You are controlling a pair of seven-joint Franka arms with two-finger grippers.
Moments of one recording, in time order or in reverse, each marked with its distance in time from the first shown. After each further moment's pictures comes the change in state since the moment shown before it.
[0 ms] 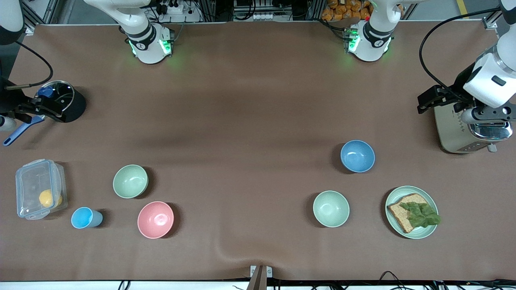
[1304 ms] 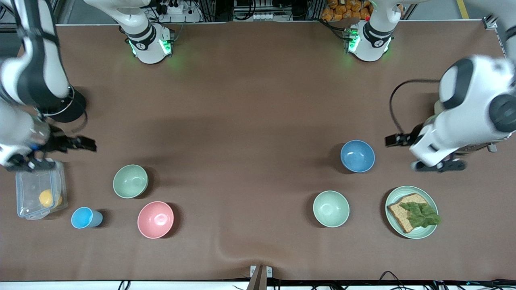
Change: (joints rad) left arm -0.017 0.260 -0.001 -0.174 0.020 0.293 -0.003; right arm 0.000 0.303 0.008 -0.041 0.007 0.260 0.010
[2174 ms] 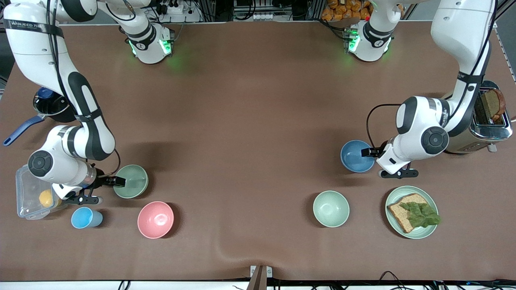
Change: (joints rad) left arm 0.022 0.126 0.003 -0.271 0.023 0.363 0.000; right arm -0.033 0.360 -0.001 0.006 0.023 0.430 0.012
